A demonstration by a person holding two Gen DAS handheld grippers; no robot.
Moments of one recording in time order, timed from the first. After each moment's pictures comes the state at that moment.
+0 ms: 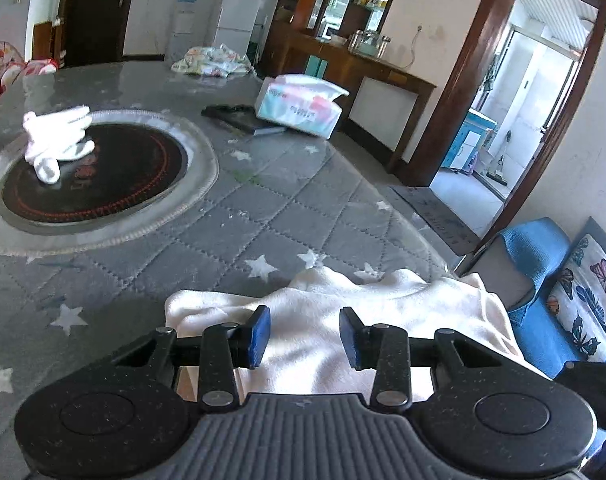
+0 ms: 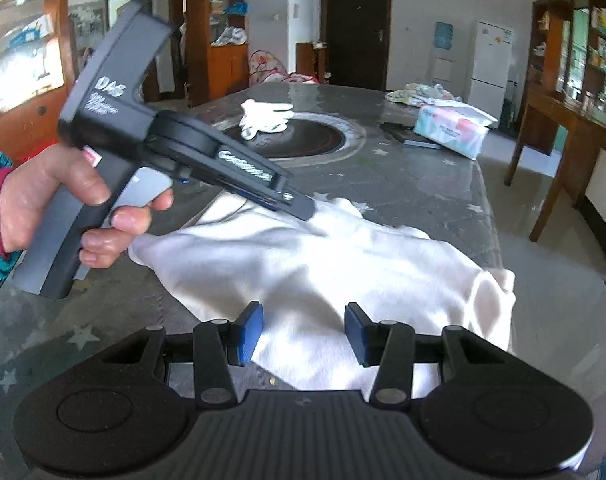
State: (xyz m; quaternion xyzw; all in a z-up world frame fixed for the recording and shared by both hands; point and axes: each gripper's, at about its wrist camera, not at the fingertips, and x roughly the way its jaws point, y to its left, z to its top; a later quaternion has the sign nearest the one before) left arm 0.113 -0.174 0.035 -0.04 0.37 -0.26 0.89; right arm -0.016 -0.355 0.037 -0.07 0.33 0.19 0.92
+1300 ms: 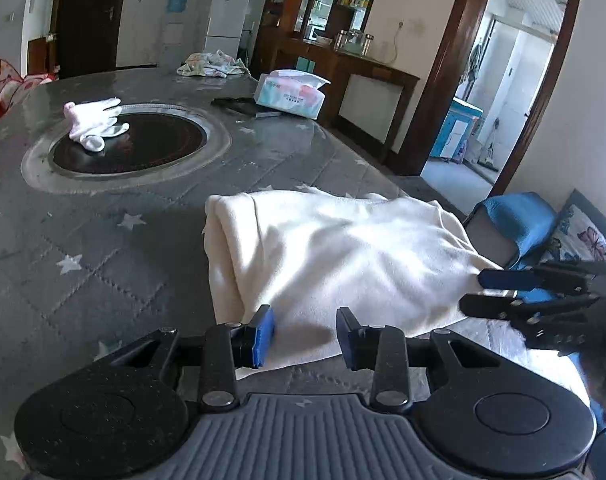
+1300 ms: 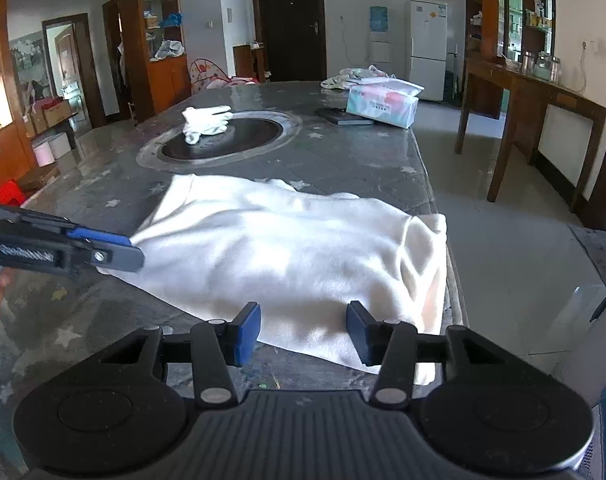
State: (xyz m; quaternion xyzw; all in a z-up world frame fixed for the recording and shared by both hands) left arm 0.020 -0.125 0.034 -0.03 0.37 -0.26 0.89; right arm -0.033 -0.381 0.030 -0.02 0.35 0.11 0.93
